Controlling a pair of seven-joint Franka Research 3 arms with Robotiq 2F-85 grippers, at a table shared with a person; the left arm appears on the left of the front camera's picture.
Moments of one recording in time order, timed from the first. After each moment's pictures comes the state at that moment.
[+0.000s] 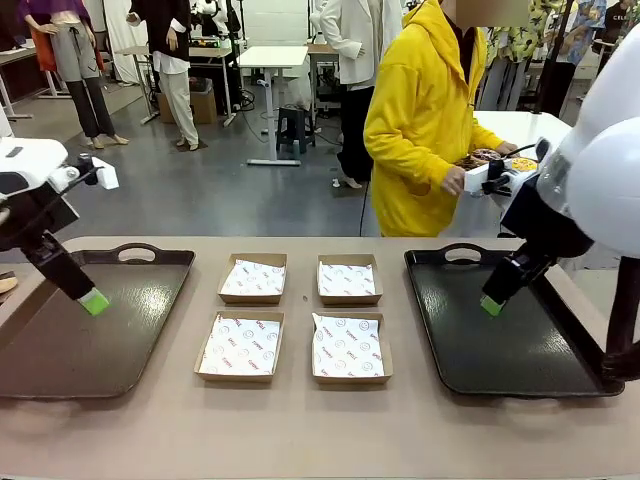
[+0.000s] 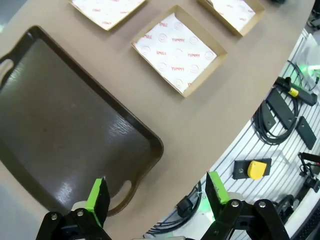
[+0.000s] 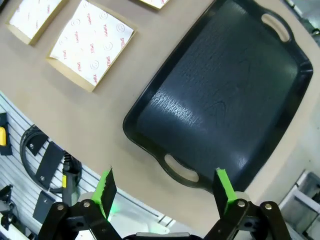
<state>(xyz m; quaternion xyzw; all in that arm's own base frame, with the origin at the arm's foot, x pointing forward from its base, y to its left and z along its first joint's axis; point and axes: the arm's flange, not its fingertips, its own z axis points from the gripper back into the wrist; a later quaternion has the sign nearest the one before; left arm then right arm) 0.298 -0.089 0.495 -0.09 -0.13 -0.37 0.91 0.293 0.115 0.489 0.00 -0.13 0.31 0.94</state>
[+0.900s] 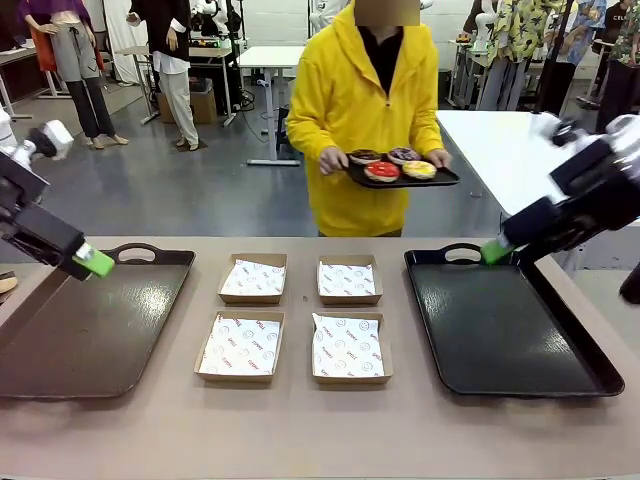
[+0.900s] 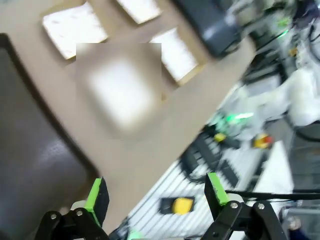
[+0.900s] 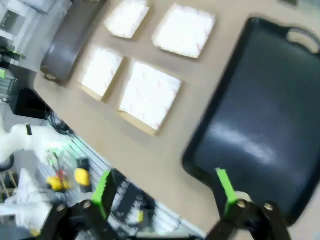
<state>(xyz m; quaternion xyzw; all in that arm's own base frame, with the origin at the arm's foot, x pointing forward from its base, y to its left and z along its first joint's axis) 0.304 -0.054 0.499 -0.33 -0.14 -0.27 0.89 0.306 0.050 0.514 0.26 -0.18 0.19 0.93</state>
